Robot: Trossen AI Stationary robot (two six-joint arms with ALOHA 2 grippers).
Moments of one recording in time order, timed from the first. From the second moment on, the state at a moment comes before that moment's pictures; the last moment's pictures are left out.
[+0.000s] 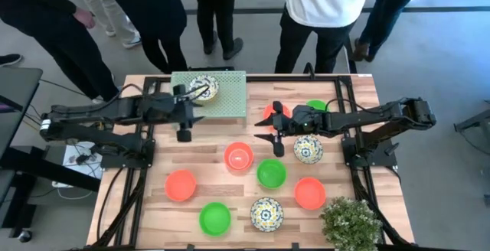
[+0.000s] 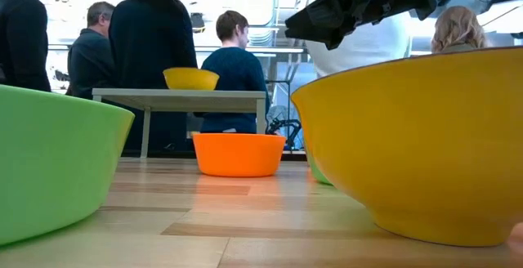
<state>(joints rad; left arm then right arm) 0.03 0.92 0.95 -0.59 -0.31 0.38 -0.02 1.33 0.73 0.34 -0.01 -0.05</state>
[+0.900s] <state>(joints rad) -0.23 0.82 0.49 -0.21 -0.15 0.07 0.16 1.85 1.33 -0.46 -0.16 0.04</state>
